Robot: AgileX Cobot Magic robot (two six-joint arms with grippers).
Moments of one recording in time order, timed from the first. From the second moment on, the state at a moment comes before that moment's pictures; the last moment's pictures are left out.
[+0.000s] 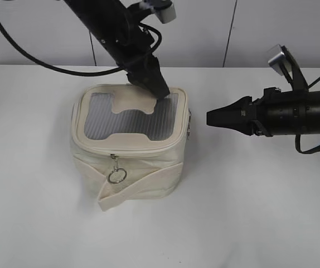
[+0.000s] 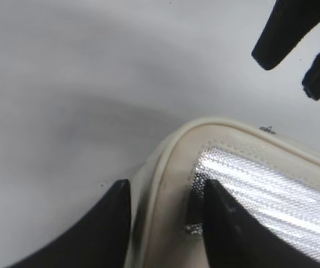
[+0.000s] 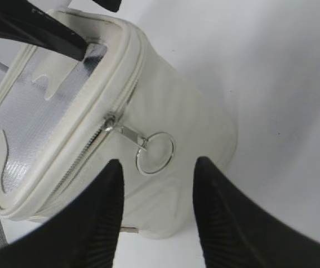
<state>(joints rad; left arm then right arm) -0.51 2.15 -1.90 -0.53 1.15 0.98 0.11 1.79 -0.75 1.74 0.77 -1.72</state>
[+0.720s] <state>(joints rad) -0.51 2.17 -1.91 -0.52 1.15 0.96 0.31 1.79 -0.76 1.65 0.51 -1.79</state>
